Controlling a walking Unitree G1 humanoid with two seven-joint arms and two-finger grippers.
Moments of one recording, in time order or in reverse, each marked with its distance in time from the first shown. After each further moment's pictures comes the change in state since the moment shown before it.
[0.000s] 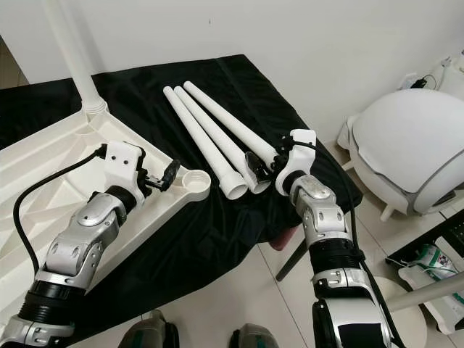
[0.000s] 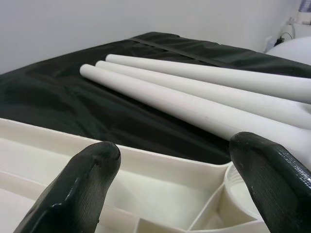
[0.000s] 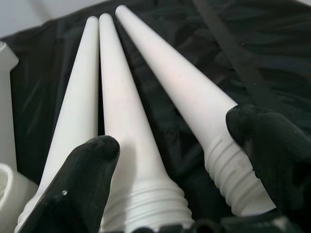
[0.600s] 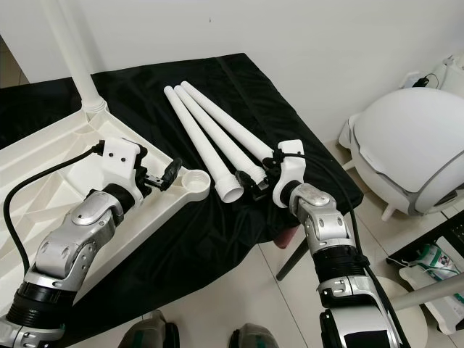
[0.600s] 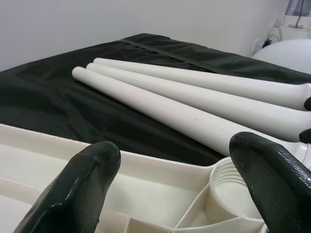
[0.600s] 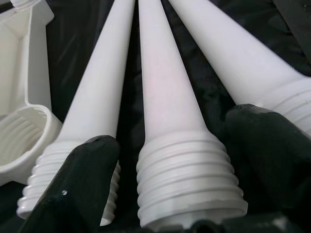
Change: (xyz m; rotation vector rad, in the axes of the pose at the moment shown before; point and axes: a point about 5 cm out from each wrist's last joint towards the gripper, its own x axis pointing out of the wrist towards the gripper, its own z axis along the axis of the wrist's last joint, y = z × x) left arm -0.006 -0.003 0.008 -0.018 0.002 -0.059; right arm -0.008 0.011 -0.013 -0.043 0.084 0.162
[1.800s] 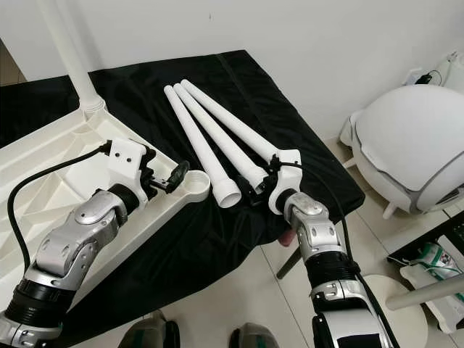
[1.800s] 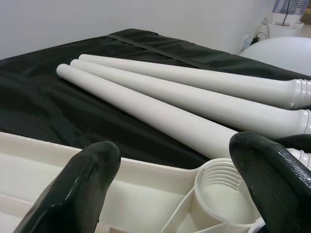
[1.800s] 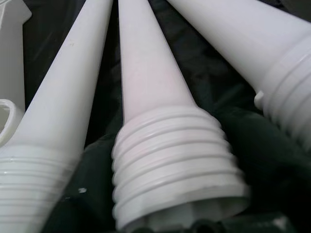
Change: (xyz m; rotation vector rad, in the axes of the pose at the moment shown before) left arm 0.002 -0.008 0.002 -0.017 0.008 -0.061; right arm 0.005 0.004 -0.019 0.045 -0.021 -0.064
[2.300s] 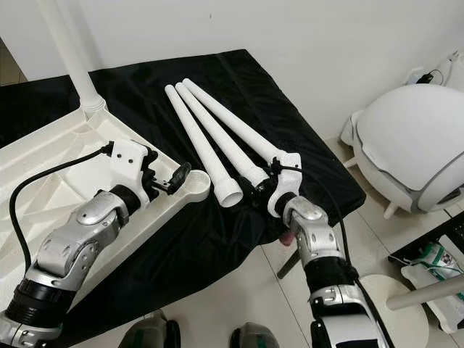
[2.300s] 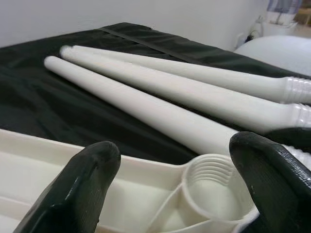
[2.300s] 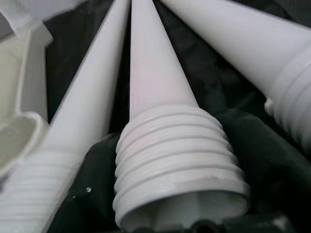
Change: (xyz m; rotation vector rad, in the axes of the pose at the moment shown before) left arm 0.003 -0.007 -0.003 -0.039 0.007 -0.034; right arm -0.005 0.005 0.001 0.047 -0.118 0.007
